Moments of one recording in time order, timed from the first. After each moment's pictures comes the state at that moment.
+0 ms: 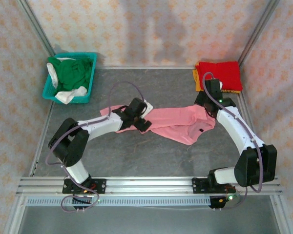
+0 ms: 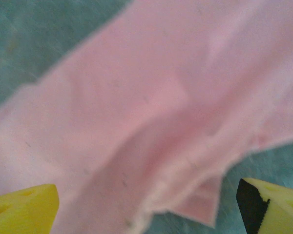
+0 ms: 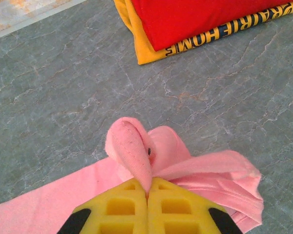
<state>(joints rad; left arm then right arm) -0.66 1.66 0.97 -0.30 -0.12 0.12 0.18 1.35 1.09 -0.56 0.21 0.48</state>
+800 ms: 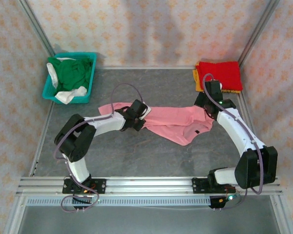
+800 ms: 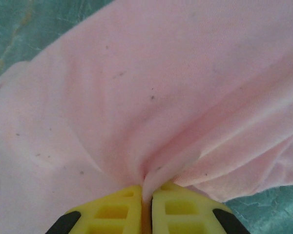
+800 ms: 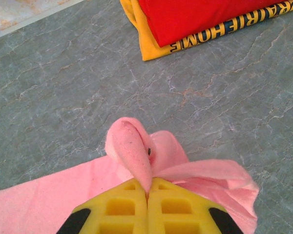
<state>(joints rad) -0.62 1.76 1.07 -0.34 -0.18 0.09 0.18 1.33 1.07 -0.55 0.19 0.48</state>
